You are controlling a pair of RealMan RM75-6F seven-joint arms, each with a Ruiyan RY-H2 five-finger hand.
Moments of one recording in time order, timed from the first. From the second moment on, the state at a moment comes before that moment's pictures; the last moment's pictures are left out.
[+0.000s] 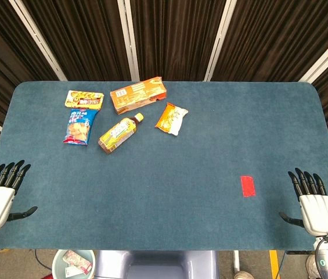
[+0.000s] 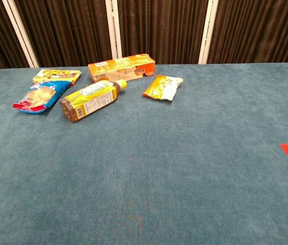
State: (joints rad) left arm -0.13 -1.07 0.01 -1.74 1.52 1.42 0.25; right arm 0.08 -1.17 0.05 -1.61 -1.46 1.44 -0.25
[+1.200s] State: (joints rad) left arm -0.16 -1.09 0.02 -1.73 1.53 1.37 0.25; right arm 0.21 -1.51 0.06 -1.25 -1.49 1.29 -0.23
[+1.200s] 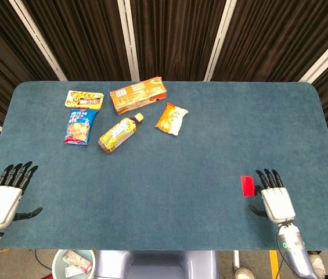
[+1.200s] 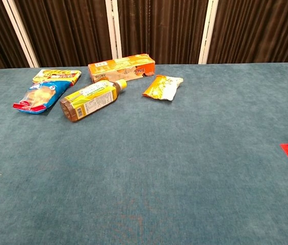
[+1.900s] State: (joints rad) left arm -0.16 -1.11 0.01 -1.71 1.51 1.35 0.26; right arm 0.26 -1.62 0.06 -1.05 -1.45 1.22 -0.19
